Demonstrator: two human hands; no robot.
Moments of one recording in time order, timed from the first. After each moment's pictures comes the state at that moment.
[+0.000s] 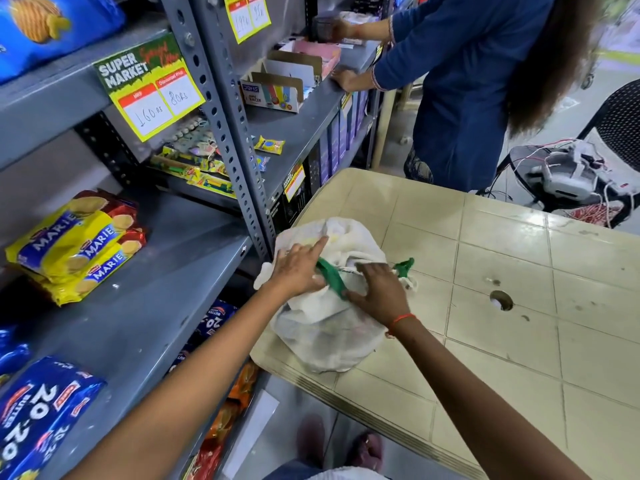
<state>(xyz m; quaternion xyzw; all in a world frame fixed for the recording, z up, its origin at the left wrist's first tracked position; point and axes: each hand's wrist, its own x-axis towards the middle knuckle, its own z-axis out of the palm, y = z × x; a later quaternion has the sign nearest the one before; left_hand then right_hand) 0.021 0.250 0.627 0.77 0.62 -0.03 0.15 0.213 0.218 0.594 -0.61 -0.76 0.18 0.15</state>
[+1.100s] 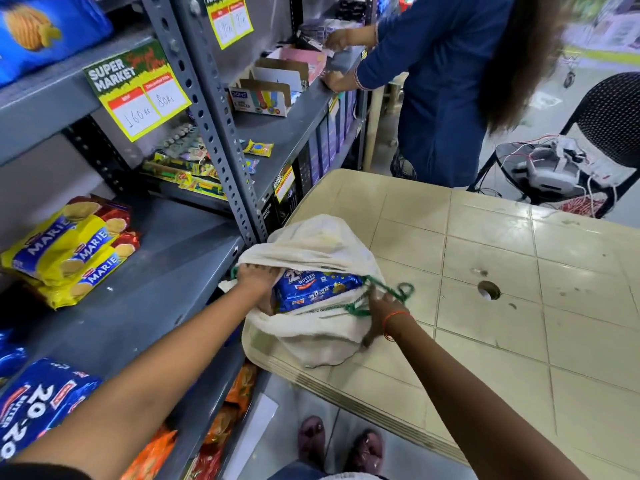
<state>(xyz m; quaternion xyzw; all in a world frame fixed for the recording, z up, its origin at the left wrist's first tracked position) -0.020 0.241 0.606 0.70 0.61 -0.36 0.07 0.238 0.198 0.568 -0.66 -0.67 0.30 -0.18</state>
